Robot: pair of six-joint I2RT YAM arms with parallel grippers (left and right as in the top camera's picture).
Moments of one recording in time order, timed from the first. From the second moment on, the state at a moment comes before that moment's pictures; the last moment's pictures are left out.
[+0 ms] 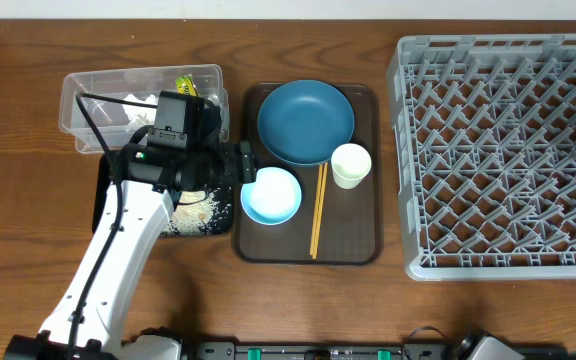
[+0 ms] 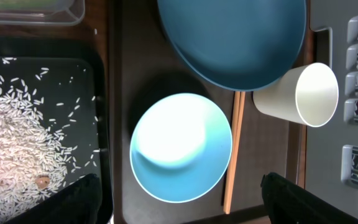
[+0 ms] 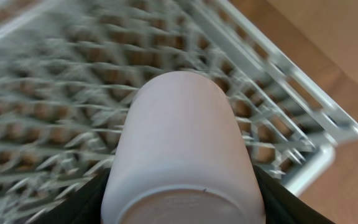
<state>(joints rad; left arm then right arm) -0.19 1.40 1.14 -0.85 0.30 -0.33 -0.62 1.36 1.30 -0.82 0.05 0.09</state>
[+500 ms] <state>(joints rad) -0.19 1.40 1.14 -0.85 0.30 -0.33 -0.77 1.58 1.30 -0.83 0.06 0.17</state>
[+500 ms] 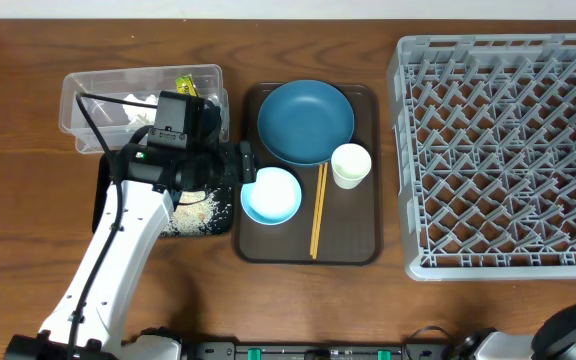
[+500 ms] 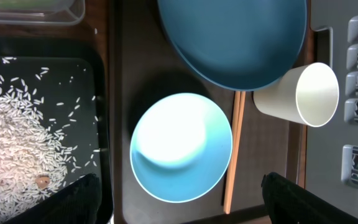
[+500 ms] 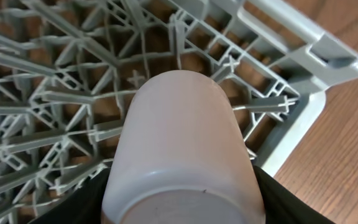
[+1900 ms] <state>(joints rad) -0.28 1.41 1.14 -0.70 0.30 -0.33 -0.73 1.43 1.31 -0.90 -0.24 0.18</state>
